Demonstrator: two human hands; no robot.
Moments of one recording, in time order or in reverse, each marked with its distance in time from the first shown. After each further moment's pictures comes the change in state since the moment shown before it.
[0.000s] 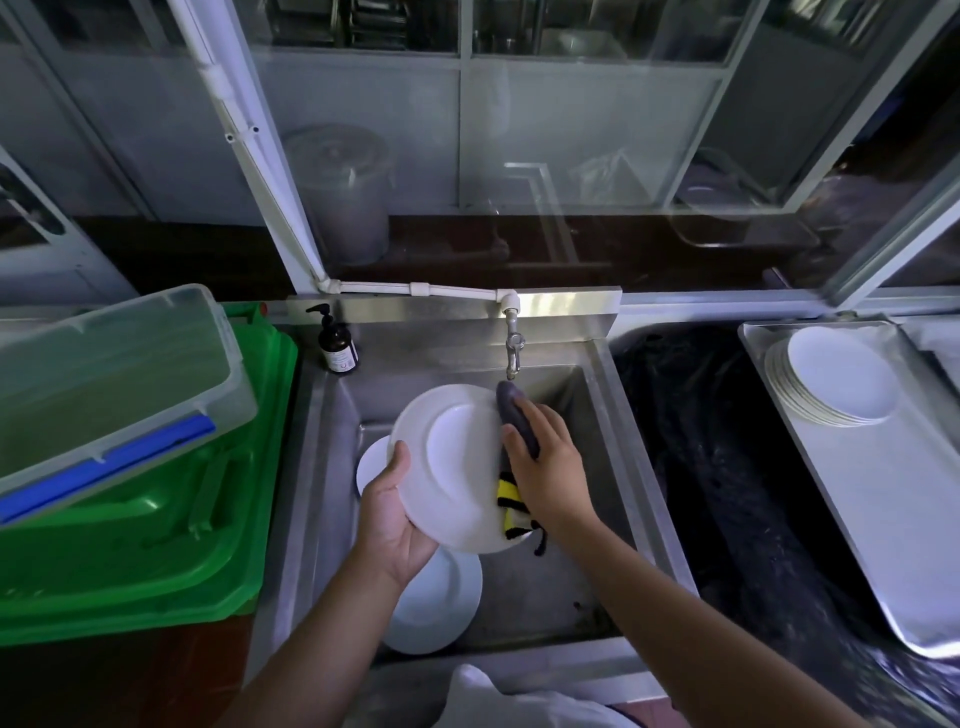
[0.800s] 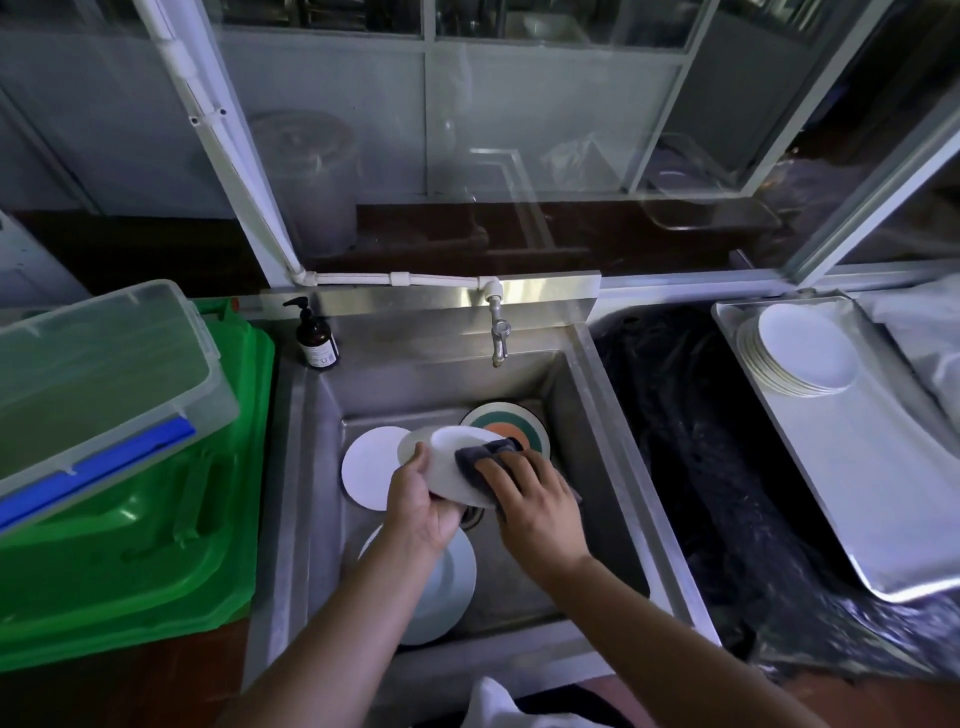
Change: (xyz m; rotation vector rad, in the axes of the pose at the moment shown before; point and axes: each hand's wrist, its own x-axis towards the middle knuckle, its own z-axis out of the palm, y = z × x) left_hand 0.033 -0.011 0.002 -0.080 0.347 -0.076; right_hand -0.056 0.032 0.026 -0.649 0.148 -0.599
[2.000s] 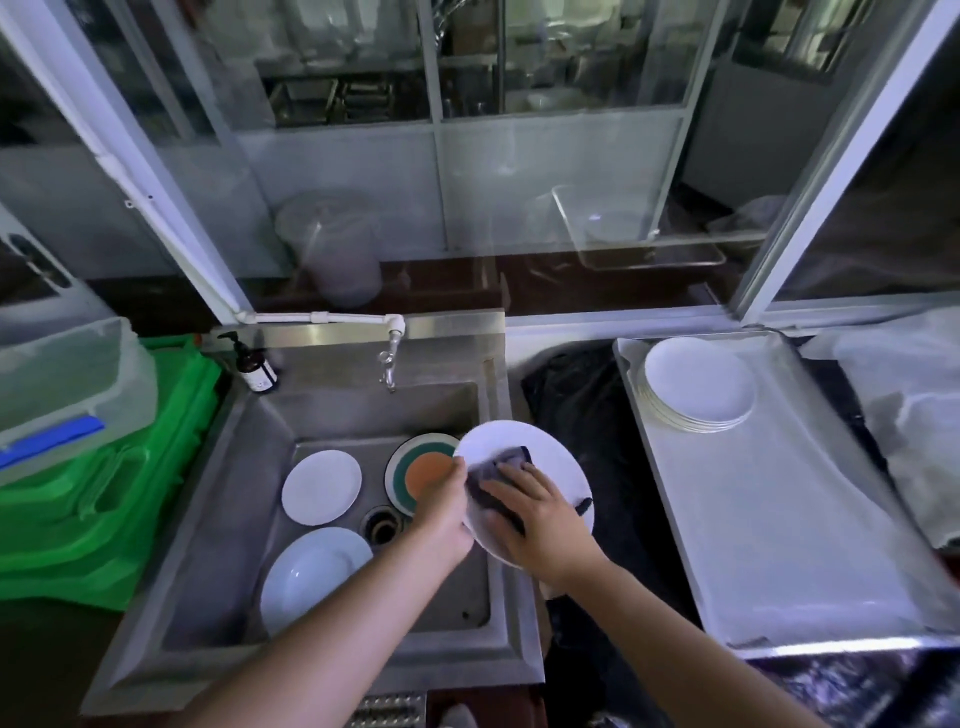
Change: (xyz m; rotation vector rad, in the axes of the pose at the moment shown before) left_hand -0.016 -0.292 0.169 0.483 0.160 0.264; right_hand -0.105 0.273 -0.134 0.470 -0.098 -0.061
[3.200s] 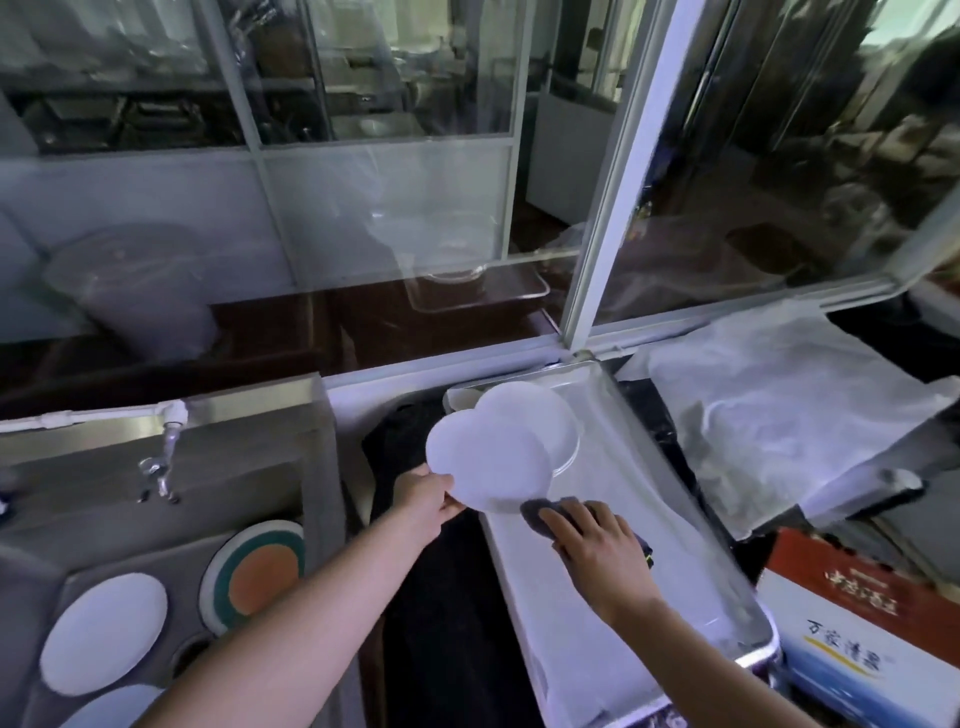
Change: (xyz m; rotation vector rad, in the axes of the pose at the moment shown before) left_hand 0.103 -0.037 0.255 0.246 -0.207 -0.025; right_hand -0.081 0.229 -0.184 -0.629 -0.050 0.356
